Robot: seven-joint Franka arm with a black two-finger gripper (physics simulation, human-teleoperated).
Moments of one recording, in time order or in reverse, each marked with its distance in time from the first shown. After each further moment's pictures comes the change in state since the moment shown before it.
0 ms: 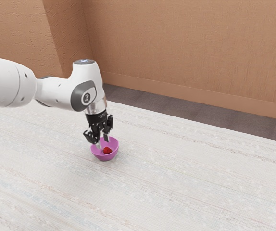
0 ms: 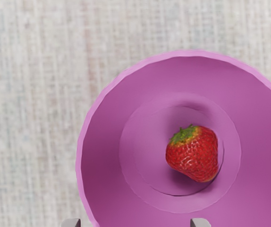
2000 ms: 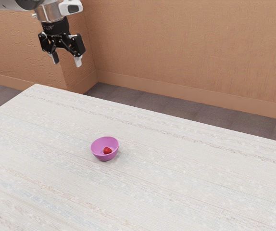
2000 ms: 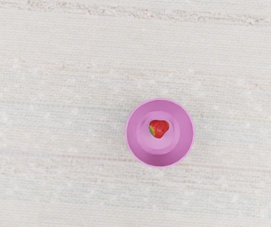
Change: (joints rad) arm 0.119 -0.204 -0.037 0.551 0.089 -0.658 1.438
